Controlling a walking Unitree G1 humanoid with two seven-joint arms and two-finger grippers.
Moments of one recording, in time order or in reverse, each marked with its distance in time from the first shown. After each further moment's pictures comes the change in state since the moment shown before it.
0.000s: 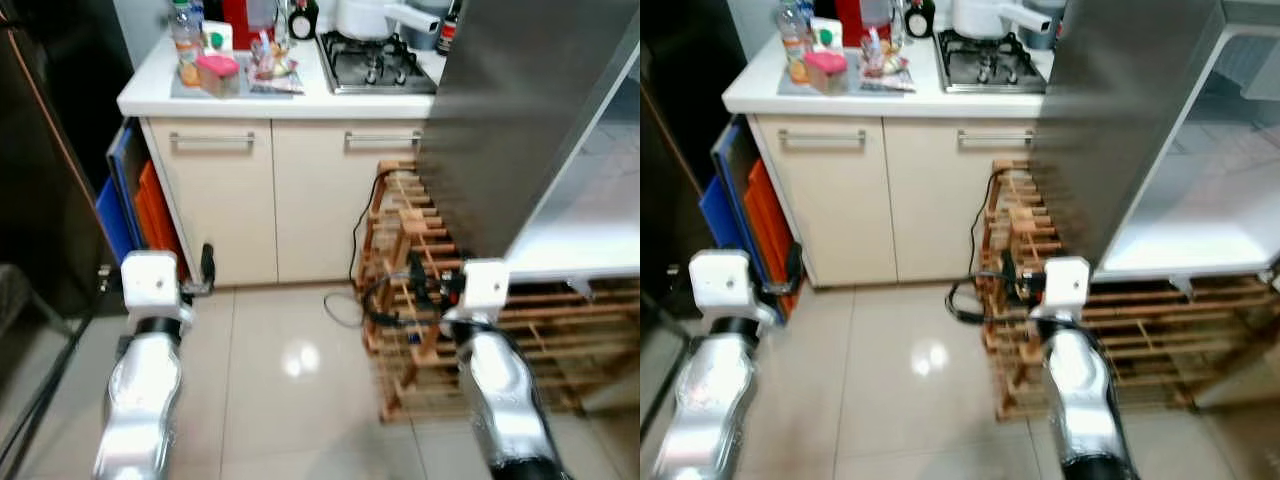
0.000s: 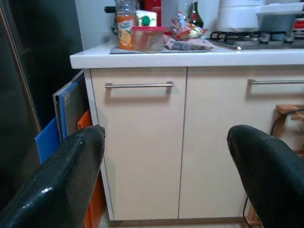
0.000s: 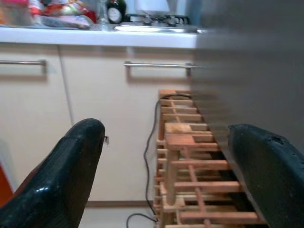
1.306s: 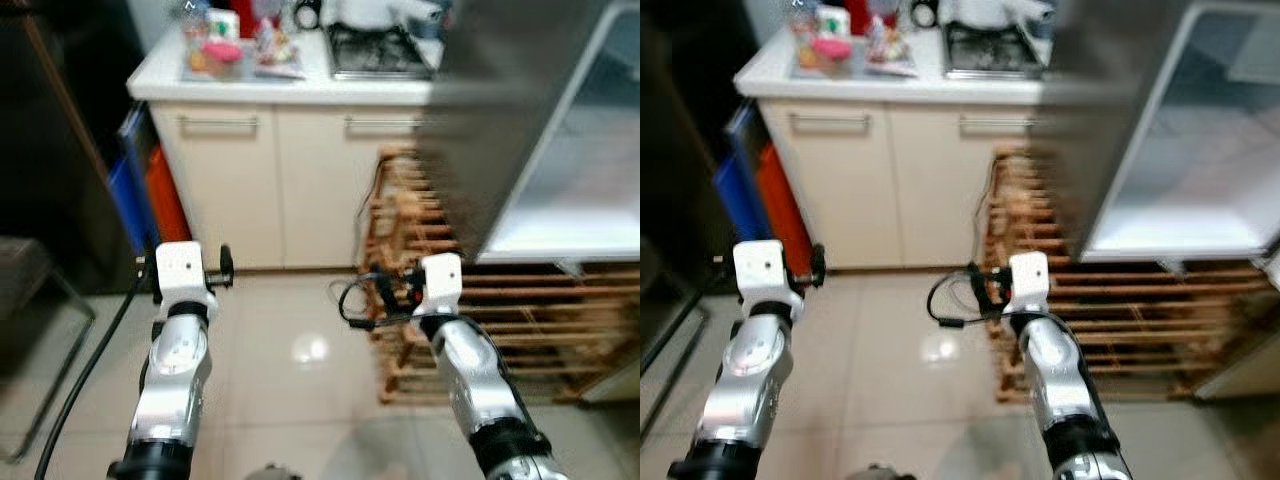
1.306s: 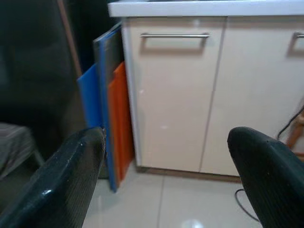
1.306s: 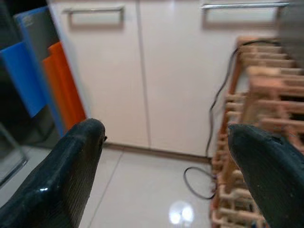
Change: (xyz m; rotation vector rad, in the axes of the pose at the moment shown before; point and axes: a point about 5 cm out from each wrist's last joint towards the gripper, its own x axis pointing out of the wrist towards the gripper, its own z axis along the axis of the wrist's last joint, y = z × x) left arm 0.030 -0.002 -0.021 -0.015 0.158 0.093; right arm 0.023 0.034 -0.021 0.052 0.163 0.203
